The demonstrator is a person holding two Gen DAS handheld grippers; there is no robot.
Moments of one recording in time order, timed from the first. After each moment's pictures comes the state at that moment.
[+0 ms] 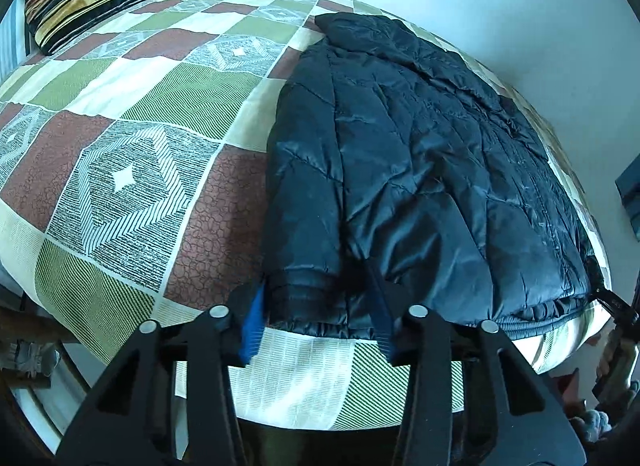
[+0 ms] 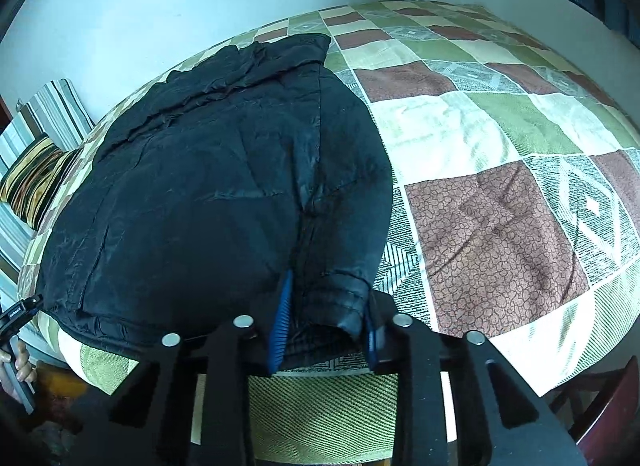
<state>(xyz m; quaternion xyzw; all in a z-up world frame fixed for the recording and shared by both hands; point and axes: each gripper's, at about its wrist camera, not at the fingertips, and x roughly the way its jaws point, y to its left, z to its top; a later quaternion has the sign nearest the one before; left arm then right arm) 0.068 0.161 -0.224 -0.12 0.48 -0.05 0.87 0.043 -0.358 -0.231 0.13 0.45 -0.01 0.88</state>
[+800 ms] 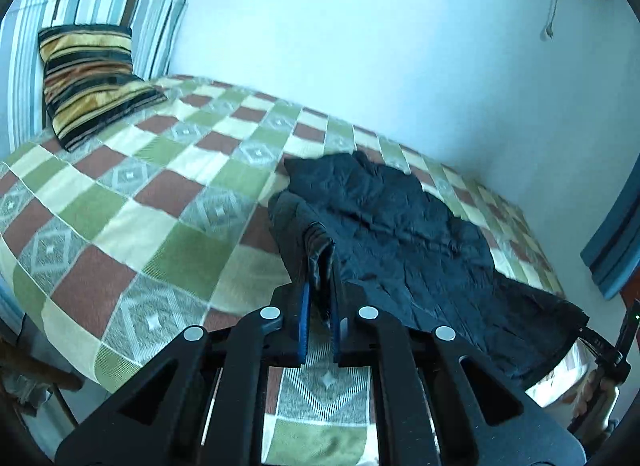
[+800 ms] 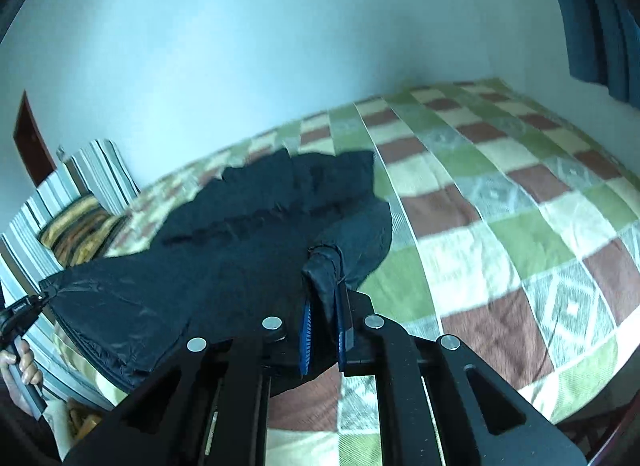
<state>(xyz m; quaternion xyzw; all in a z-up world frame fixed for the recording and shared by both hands) 0.065 0.152 -0.074 -0.15 0.32 -0.04 0.94 0.048 -0.356 -0.117 0.17 0.31 0.03 0.93</state>
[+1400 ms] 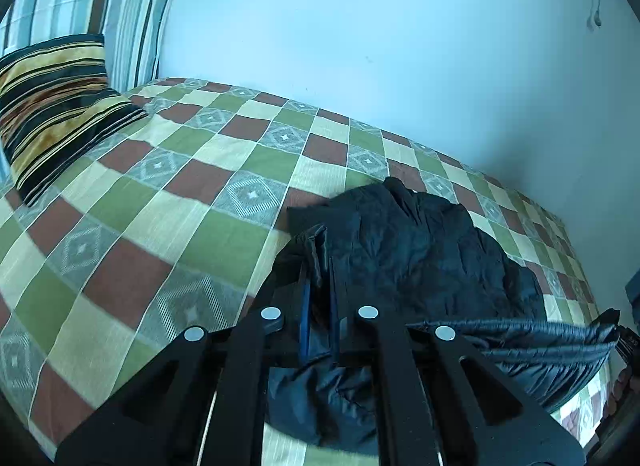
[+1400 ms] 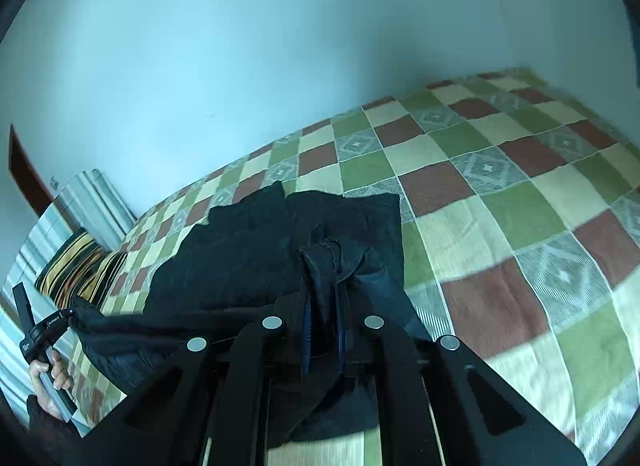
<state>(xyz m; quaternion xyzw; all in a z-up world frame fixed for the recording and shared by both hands) 0.285 0.147 -0.090 -0.12 0.35 0.00 0.93 0.237 -0.376 -0.113 0.21 0.33 0.04 0.92</state>
